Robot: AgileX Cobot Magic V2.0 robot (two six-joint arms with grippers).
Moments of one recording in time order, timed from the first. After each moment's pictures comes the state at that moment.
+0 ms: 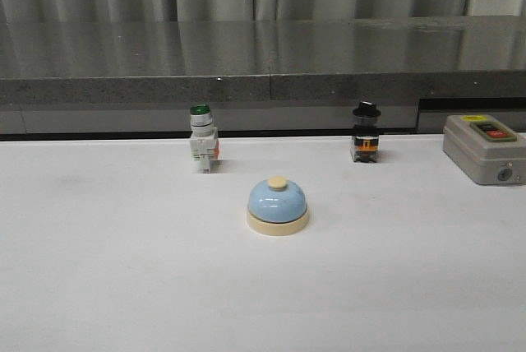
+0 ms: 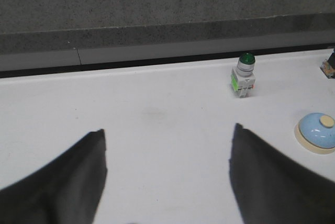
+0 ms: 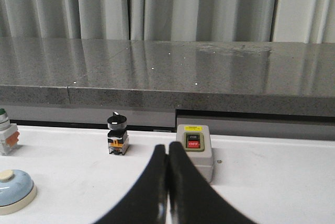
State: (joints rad) left arm -0.17 0.56 -0.53 -0.03 0.44 0.01; right arm 0.09 -0.01 0.03 -0.03 -0.02 0.03
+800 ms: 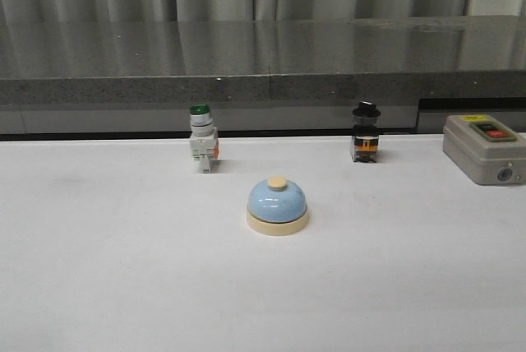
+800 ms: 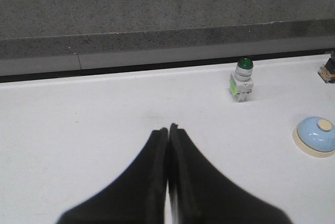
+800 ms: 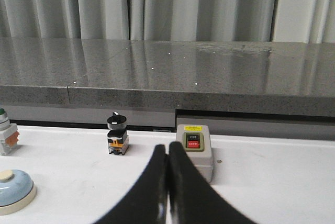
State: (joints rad) left arm -0.17 0.55 -0.53 -0.03 0.44 0.01; right arm 0.09 -0.01 0.03 -0.03 -0.02 0.03
